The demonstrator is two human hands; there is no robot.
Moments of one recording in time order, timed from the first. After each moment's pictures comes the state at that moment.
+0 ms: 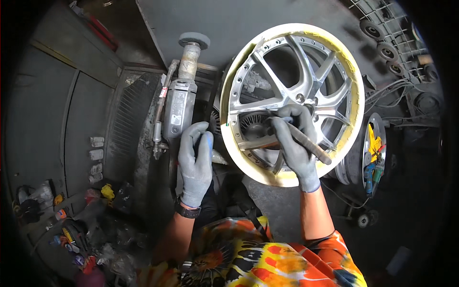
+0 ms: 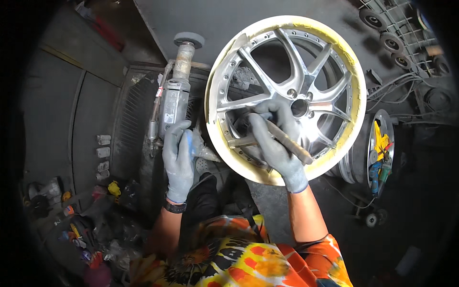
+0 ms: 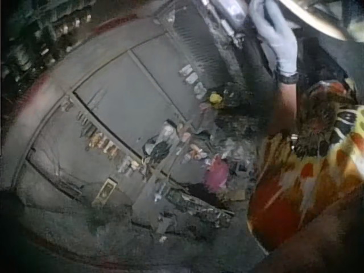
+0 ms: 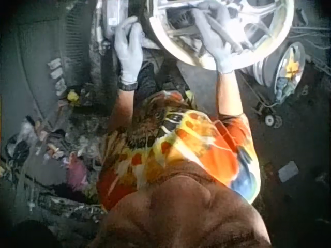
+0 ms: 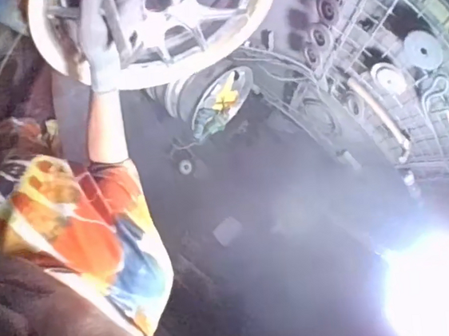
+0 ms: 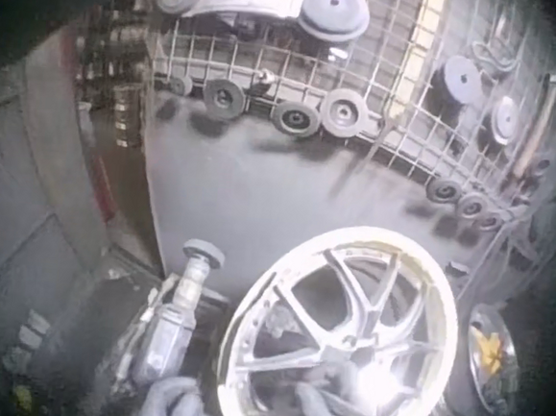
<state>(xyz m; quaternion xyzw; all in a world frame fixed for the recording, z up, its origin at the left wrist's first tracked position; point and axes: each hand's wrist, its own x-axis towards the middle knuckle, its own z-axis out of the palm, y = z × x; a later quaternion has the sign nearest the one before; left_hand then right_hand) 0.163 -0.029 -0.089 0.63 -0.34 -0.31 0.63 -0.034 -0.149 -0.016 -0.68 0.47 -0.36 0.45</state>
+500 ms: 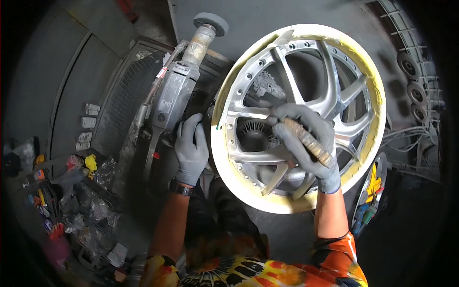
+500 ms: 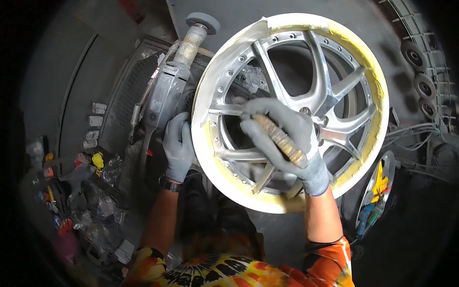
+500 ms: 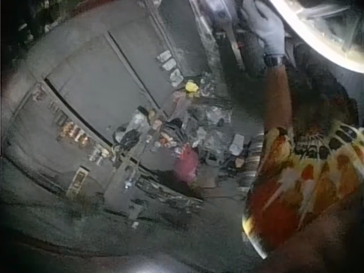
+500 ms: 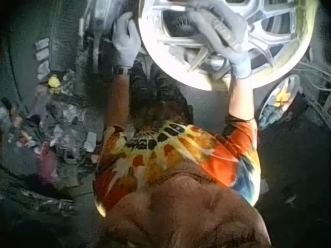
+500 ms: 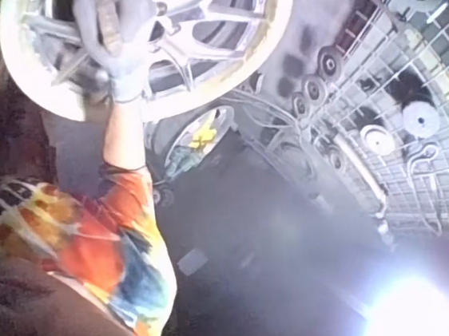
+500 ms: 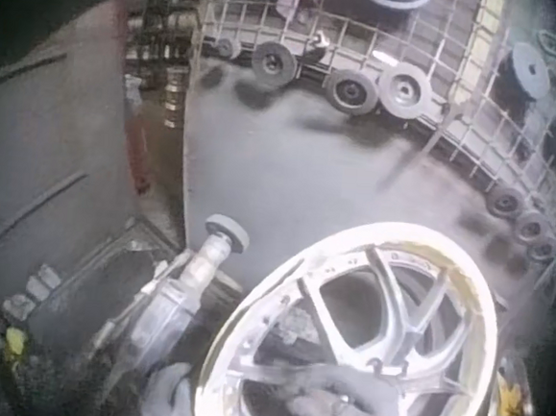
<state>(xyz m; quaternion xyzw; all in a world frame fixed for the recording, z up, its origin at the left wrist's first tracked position) 0.138 -0.060 -0.216 0.75 -0.38 -0.08 0.53 -0.045 -0.232 -0.016 -0.85 0.25 -0.18 0.42</state>
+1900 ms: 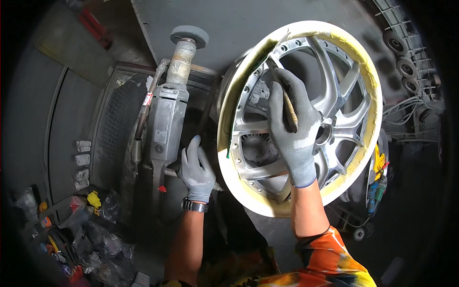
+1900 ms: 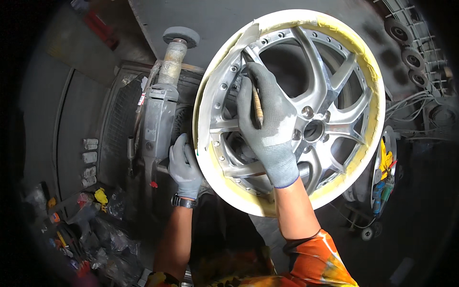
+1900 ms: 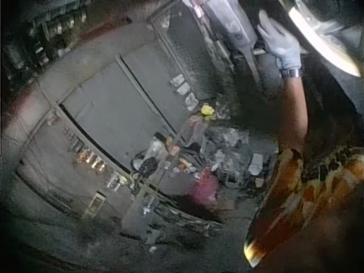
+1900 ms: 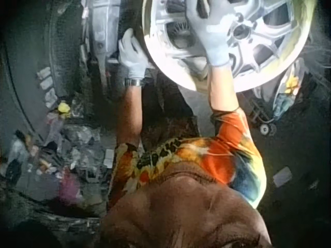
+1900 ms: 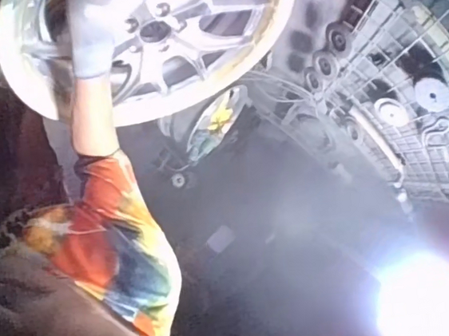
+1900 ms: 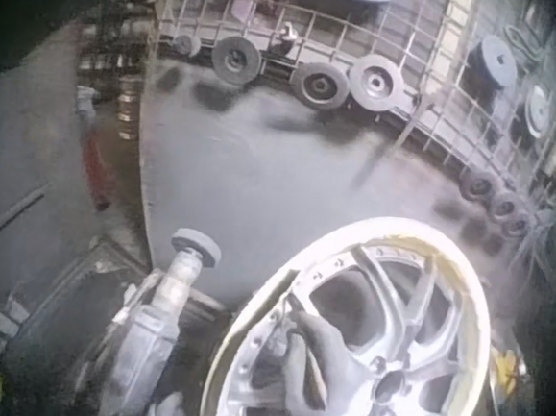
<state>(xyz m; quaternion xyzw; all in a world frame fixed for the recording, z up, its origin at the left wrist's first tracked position) 0.137 -0.063 -0.246 0.80 -0.39 -0.08 0.46 0.025 -0.230 -0.078 -0.82 0.37 -0.42 0.11</state>
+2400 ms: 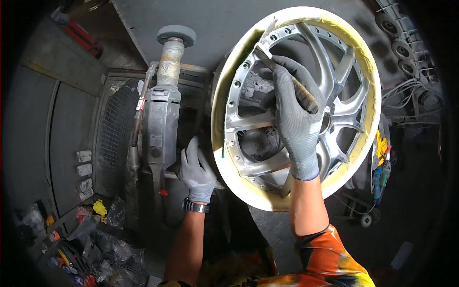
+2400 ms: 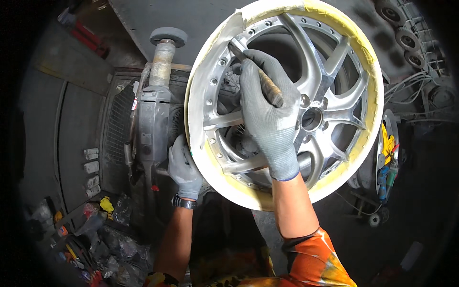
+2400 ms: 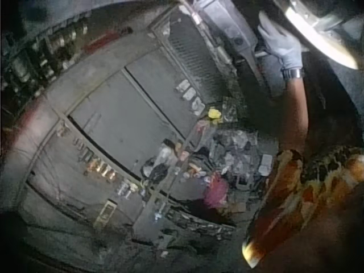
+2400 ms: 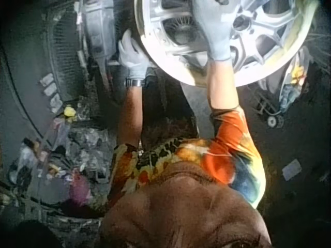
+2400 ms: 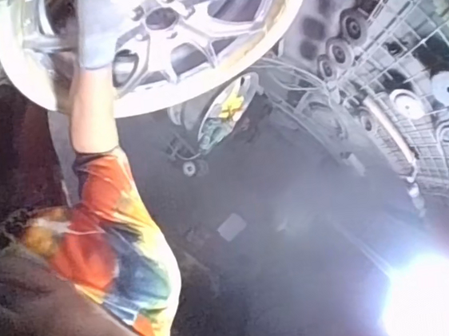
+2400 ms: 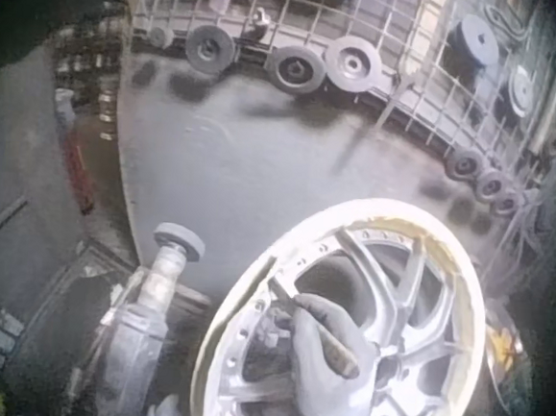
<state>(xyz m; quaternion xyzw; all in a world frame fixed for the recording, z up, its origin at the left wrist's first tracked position) 0.141 -0.062 -0.246 0.78 -0.42 -0.08 0.44 0.031 -0.222 -0.058 -0.64 0.49 -0.43 0.41</state>
